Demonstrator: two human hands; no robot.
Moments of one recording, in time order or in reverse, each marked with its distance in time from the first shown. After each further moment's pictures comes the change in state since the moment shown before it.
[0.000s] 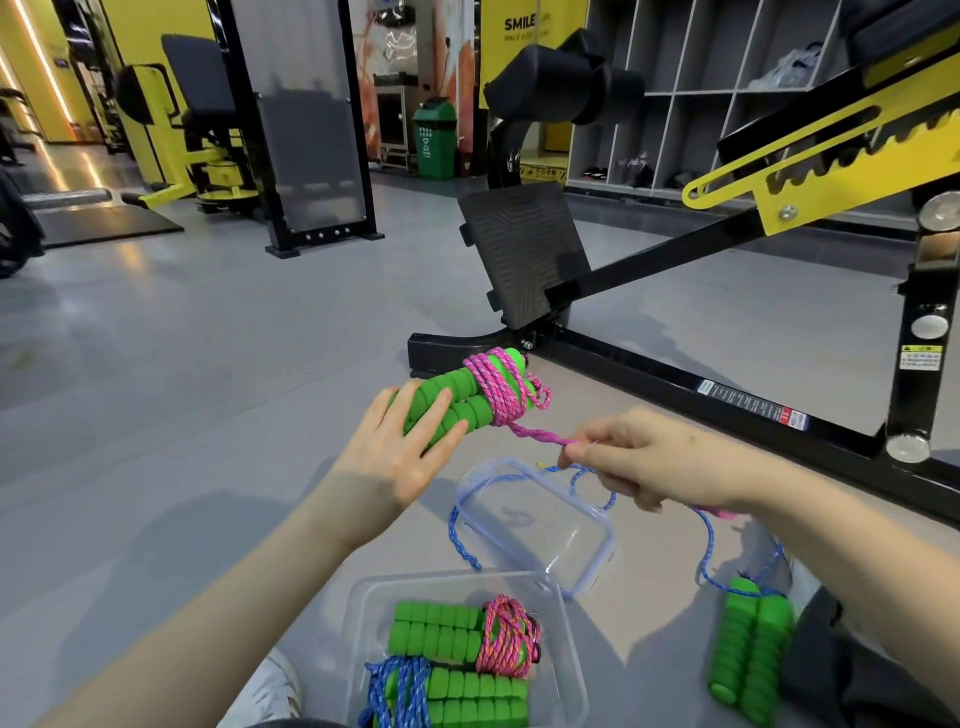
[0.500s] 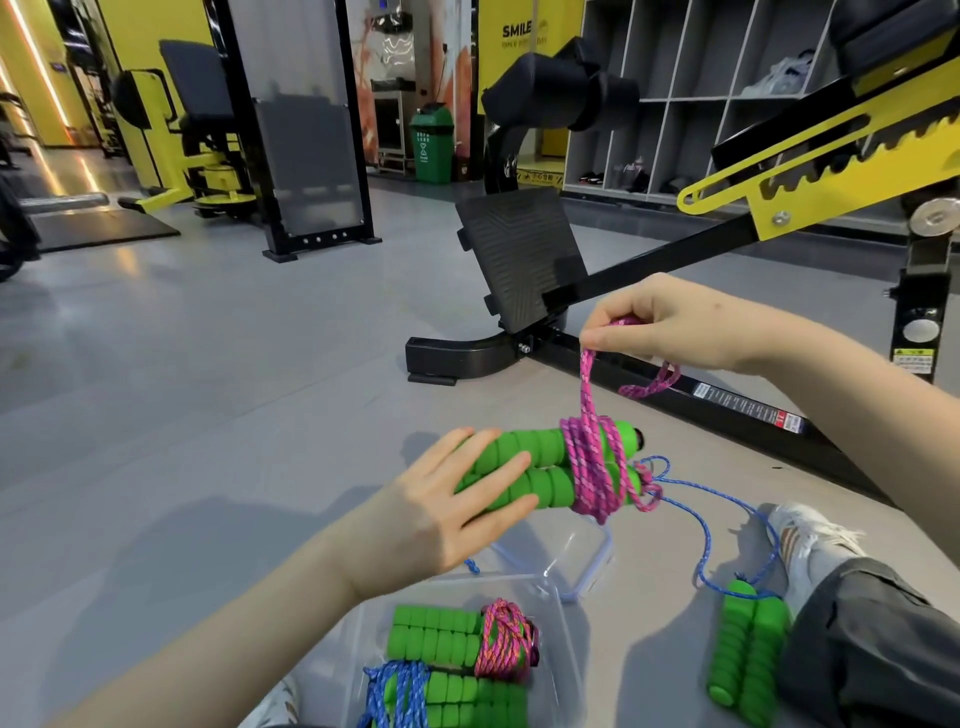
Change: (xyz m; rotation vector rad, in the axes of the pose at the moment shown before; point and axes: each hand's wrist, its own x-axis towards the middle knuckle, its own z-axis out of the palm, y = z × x) left_hand 0.015 0.035 -0.038 -0.228 0.138 0.235; right_hand 0.015 -0.048 -0.073 -0.320 0.187 -0.286
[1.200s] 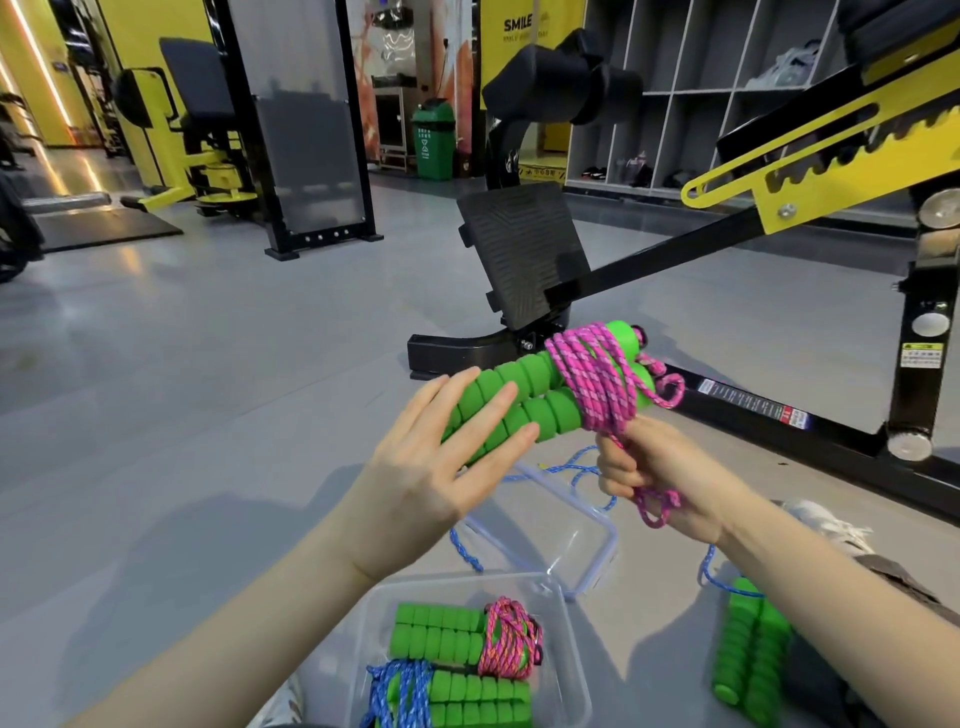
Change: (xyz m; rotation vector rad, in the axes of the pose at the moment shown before) left_hand 0.019 -0.009 -0.010 0.083 0.145 -0.244; right_hand -0.034 0.057 0.114 1.098 0.227 0.287
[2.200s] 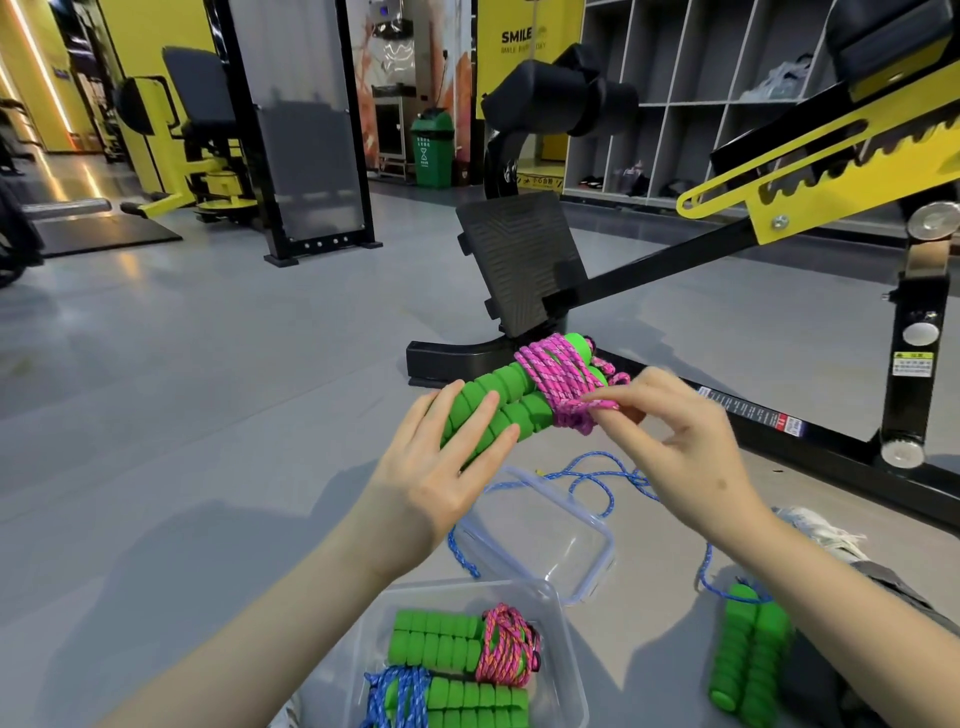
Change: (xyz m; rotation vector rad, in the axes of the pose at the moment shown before) left_hand -0.013 0.000 0.022 0.050 -0.025 -0.047; right_hand -0.026 -0.036 0.025 -0.780 0.301 -0.759
